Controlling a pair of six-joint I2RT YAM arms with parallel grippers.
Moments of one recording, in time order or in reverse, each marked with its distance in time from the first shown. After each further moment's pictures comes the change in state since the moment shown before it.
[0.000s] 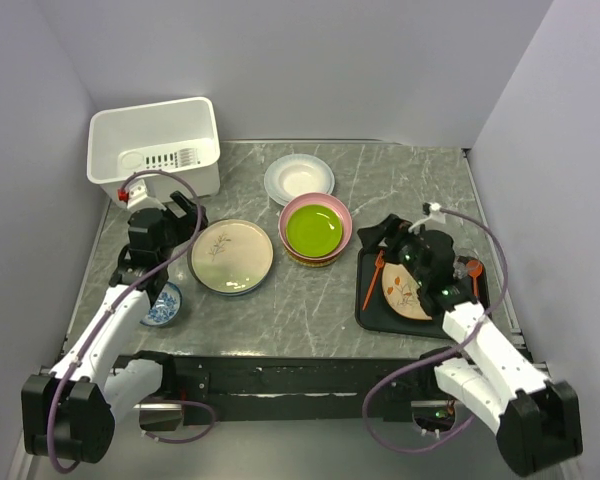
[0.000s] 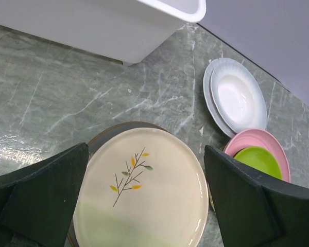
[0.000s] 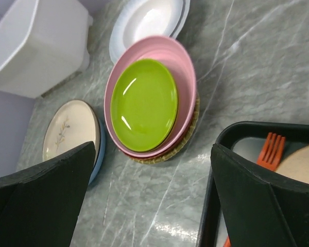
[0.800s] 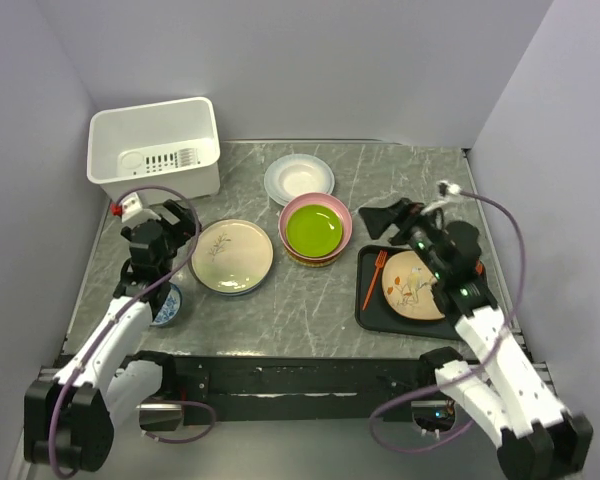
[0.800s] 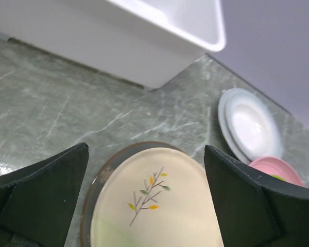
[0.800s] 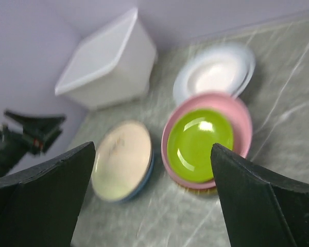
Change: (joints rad) left arm 0.000 -0.038 -0.132 0.168 -0.148 0.019; right arm -0.008 -0.068 0.204 -0.050 -0.138 -0.055
